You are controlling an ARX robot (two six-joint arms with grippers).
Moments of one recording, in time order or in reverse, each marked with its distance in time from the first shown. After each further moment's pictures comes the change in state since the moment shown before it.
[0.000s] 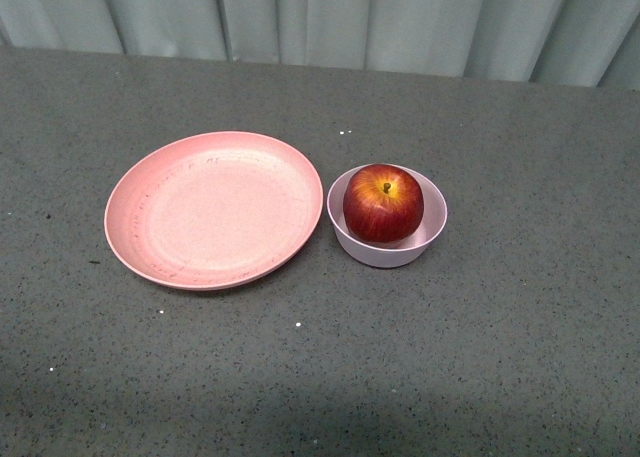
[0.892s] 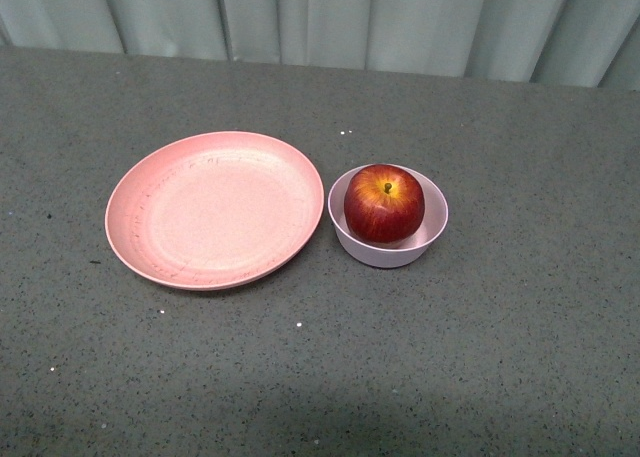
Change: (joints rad) left arm 0.116 -0.374 0.000 -0.363 0.111 0.001; right arm 0.000 0.000 0.000 0.000 0.000 0.000
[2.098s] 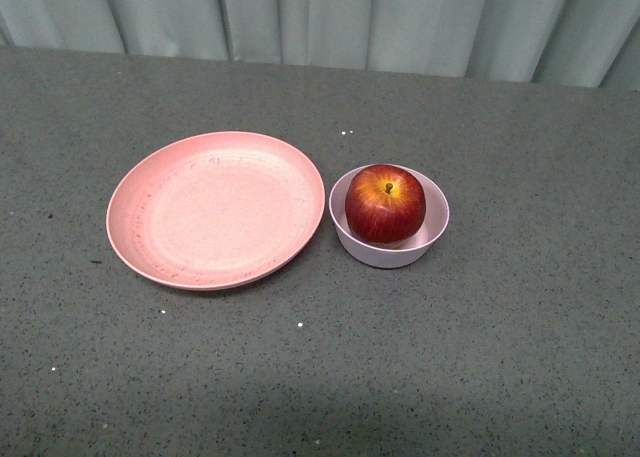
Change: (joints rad) left arm 0.000 -0.181 0.000 -0.189 0.001 0.003; right arm 0.000 0.000 0.000 0.000 0.000 0.000
